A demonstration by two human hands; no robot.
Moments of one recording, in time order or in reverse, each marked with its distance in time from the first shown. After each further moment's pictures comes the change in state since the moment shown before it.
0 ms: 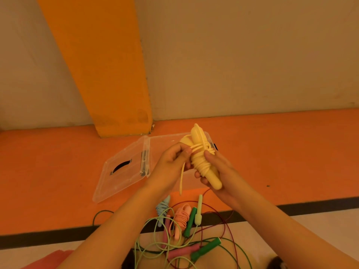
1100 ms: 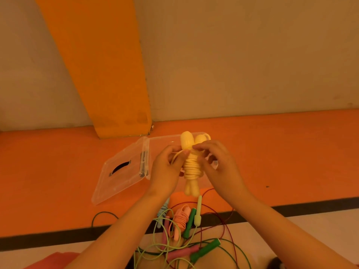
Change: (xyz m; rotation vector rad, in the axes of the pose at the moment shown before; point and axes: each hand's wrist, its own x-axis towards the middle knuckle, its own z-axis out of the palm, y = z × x) left_hand 0.003 -0.017 0.001 0.116 0.242 0.044; right_hand 0.006 -0.002 -0.006 -1.029 0.121 -0.681
